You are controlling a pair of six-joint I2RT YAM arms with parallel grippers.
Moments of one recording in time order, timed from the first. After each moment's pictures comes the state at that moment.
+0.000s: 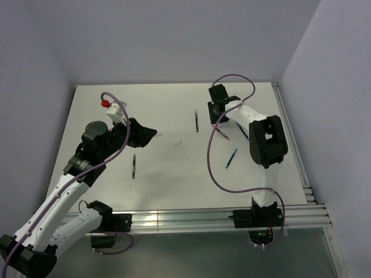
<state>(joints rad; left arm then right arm) -0.47 0.82 0.84 -0.19 0.25 -0.49 0.33 2.01 1.51 -0.54 0.18 0.15</state>
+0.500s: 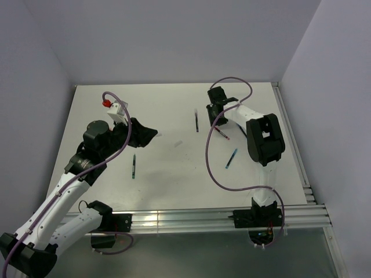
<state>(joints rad) -0.47 0.83 0.84 -0.19 0.25 -0.49 0.32 2.05 1.51 -0.53 0.15 0.12</state>
